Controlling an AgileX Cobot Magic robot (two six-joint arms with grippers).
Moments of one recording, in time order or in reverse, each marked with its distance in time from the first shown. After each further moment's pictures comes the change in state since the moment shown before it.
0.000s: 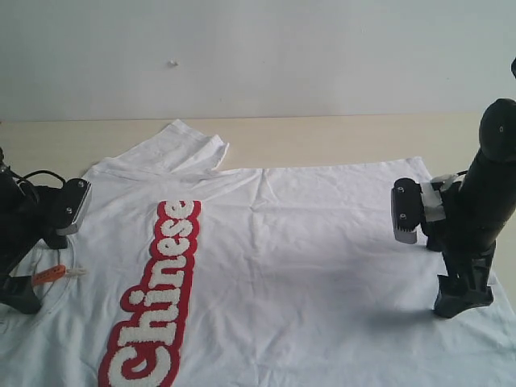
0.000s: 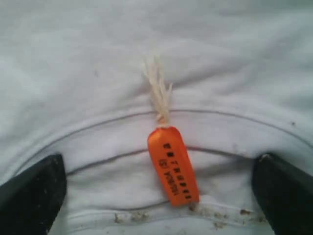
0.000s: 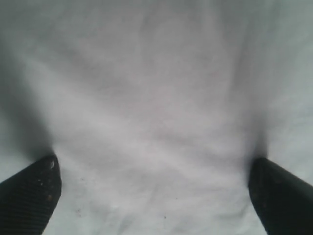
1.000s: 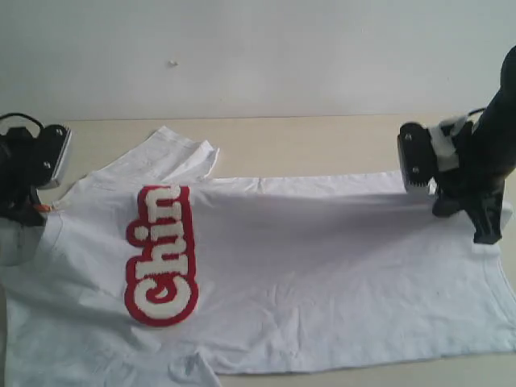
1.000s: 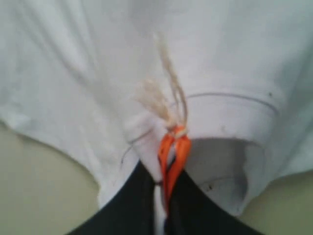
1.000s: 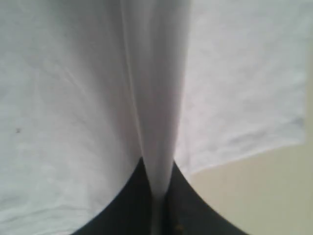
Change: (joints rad) left arm 0.000 -0.252 0.011 0.034 -0.052 -0.002; right arm 0.004 -0.166 -0.095 -0.077 -0.013 -0.073
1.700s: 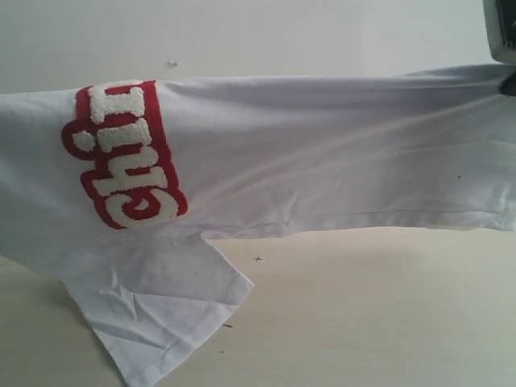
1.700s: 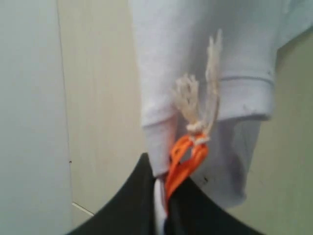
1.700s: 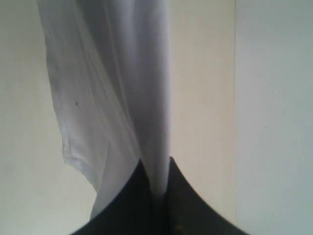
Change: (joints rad) left arm 0.015 -0.522 -0.085 0.033 0.300 -0.067; right arm 0.000 -0.427 -0.154 -0.027 0.279 0.014
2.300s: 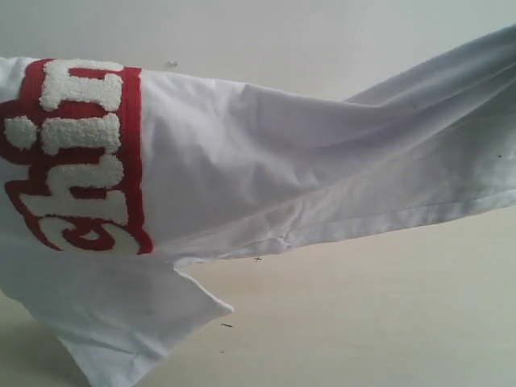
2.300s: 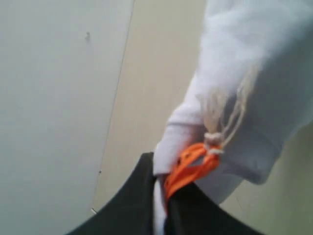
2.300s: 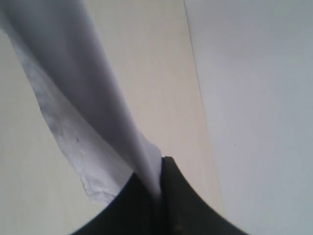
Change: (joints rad) left arm 0.002 -0.307 -0.056 -0.154 0.142 -0.138; right arm -0.002 -0.305 0.000 0.179 0.132 0.019
